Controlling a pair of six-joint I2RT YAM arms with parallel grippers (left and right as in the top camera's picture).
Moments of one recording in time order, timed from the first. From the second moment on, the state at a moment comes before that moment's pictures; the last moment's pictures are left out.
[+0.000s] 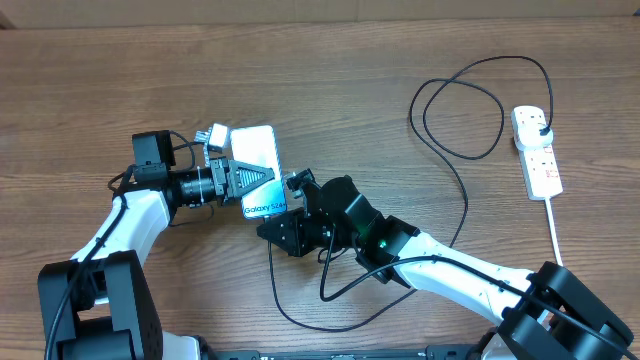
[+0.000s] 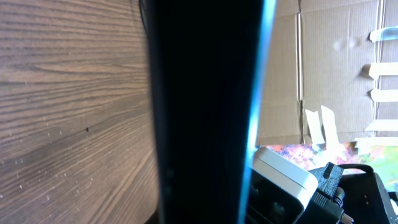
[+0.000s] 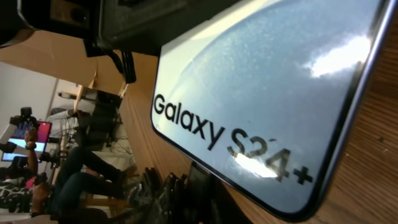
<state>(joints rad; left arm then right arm) 0.14 1.63 0.83 -0.27 1.38 -0.31 0.86 1.59 0.79 0.30 -0.50 0.77</state>
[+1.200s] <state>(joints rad) 0.14 1.63 0.83 -0.27 1.46 -0.28 0.69 1.59 0.79 0.27 -0.66 0.80</state>
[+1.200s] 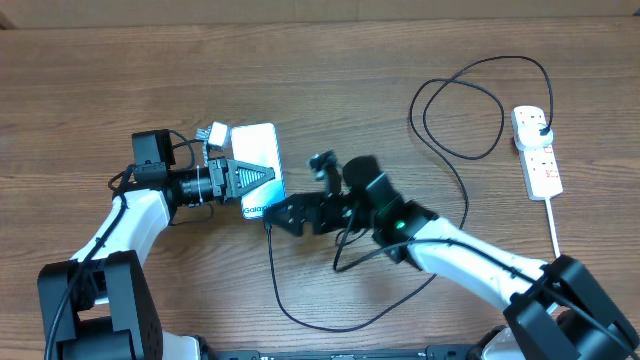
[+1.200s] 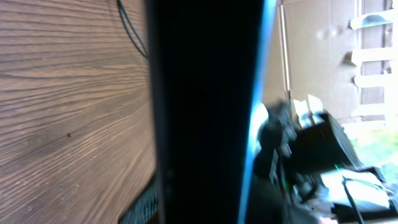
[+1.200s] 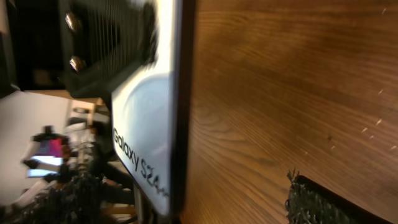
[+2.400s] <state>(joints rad) 0.01 1.63 0.82 0.17 1.54 -0.66 0.55 1.59 0.79 0.39 -1.06 0.79</state>
